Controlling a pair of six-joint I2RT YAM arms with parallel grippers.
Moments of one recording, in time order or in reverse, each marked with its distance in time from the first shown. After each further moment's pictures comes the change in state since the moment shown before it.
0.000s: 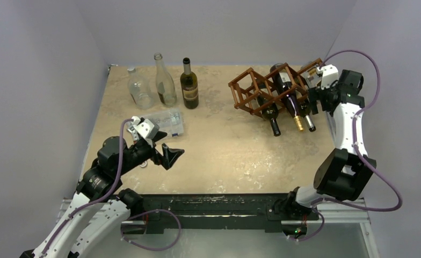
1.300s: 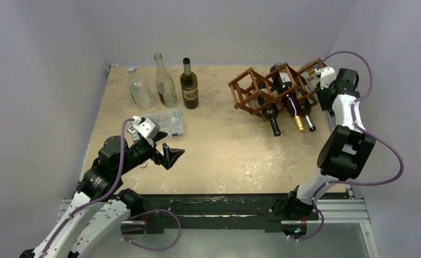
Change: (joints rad) left arm 0.000 0.008 -0.002 0.001 0.002 0.001; right arm -0.017 0.251 0.070 0.106 0.083 -0.086
